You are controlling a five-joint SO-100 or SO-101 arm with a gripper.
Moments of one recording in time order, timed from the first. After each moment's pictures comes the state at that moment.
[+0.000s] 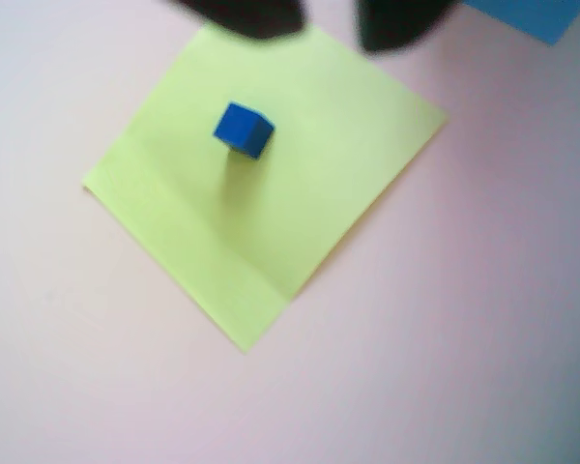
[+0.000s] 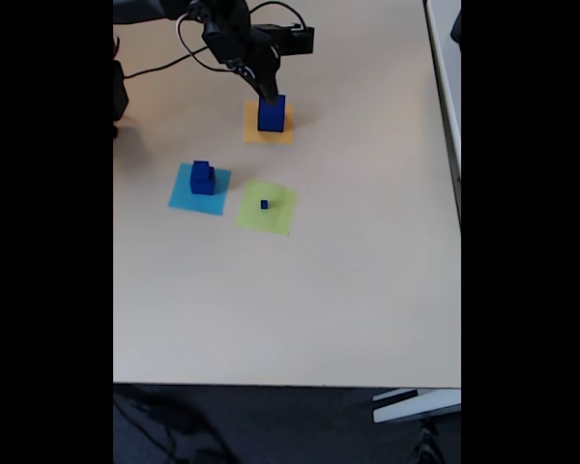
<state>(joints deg) 15.6 90.6 71.8 78.0 37.9</state>
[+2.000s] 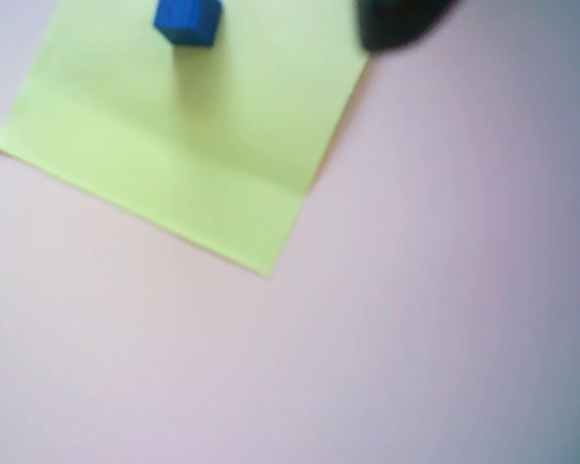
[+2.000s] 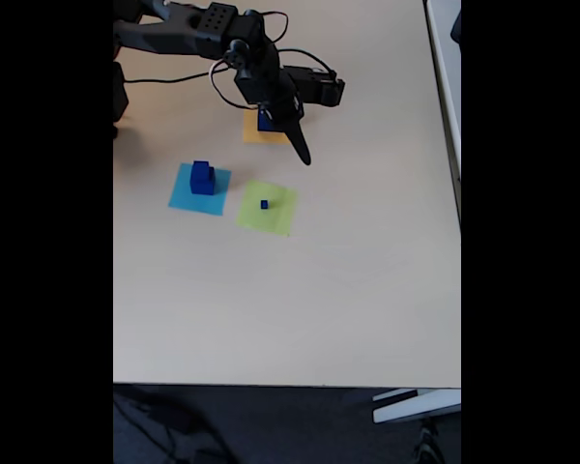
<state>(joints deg) 18.9 72.6 62.8 70.8 51.9</state>
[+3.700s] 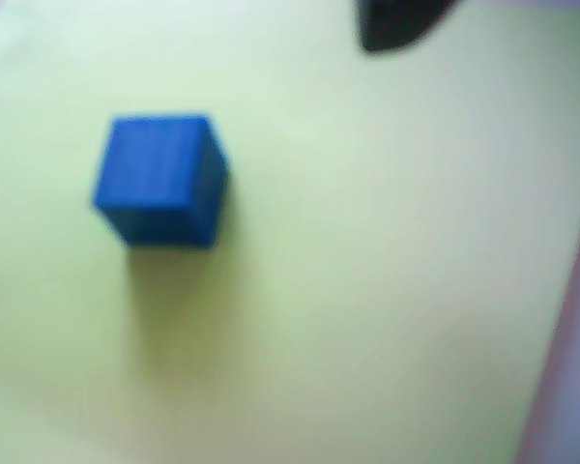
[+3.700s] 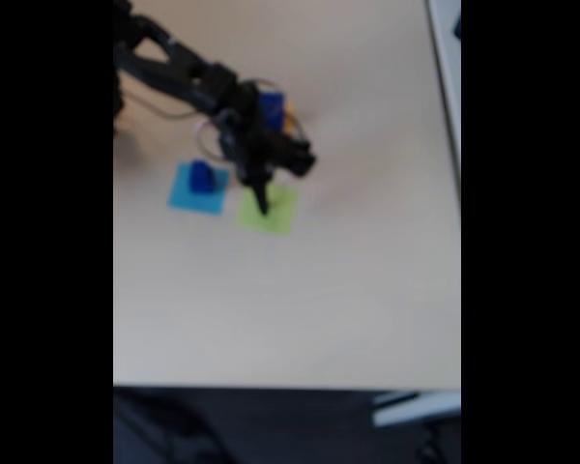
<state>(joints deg) 29.6 62.8 72.5 65.9 49.7</state>
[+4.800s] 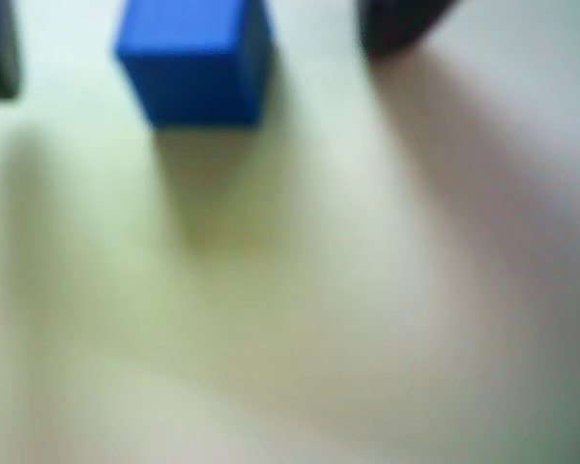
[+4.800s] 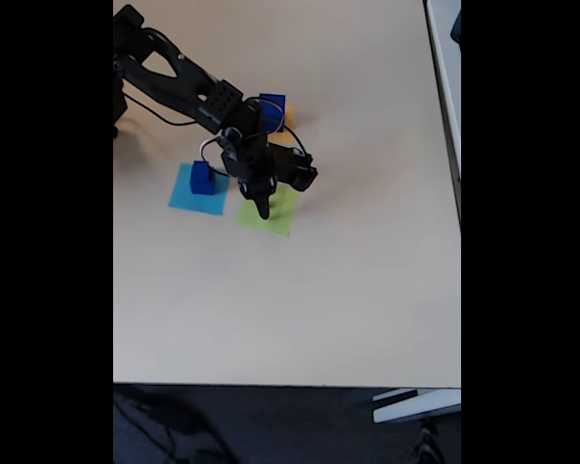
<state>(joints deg) 30.9 57.7 71.1 61.1 49.0</state>
